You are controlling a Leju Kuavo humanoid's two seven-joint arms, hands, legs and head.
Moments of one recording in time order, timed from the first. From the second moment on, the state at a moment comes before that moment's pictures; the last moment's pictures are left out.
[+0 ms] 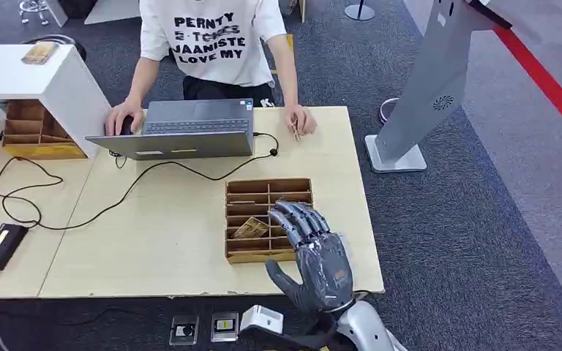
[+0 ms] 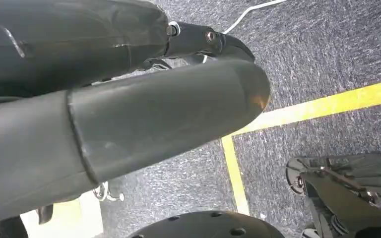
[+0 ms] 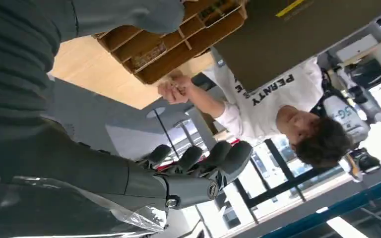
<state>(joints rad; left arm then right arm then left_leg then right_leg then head) -0.14 0.08 -1.37 -0.20 1.14 0.32 0.23 -0.19 -0.17 0.85 -1.71 1.13 -0.51 0.18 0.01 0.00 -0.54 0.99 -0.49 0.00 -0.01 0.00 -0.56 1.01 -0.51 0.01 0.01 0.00</state>
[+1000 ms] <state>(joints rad) -0.14 0.08 -1.37 -0.20 1.14 0.32 0.24 -0.30 -0.13 0.99 -1.62 1.25 -0.35 0.20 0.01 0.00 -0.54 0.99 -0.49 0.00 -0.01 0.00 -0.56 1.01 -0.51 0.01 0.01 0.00</state>
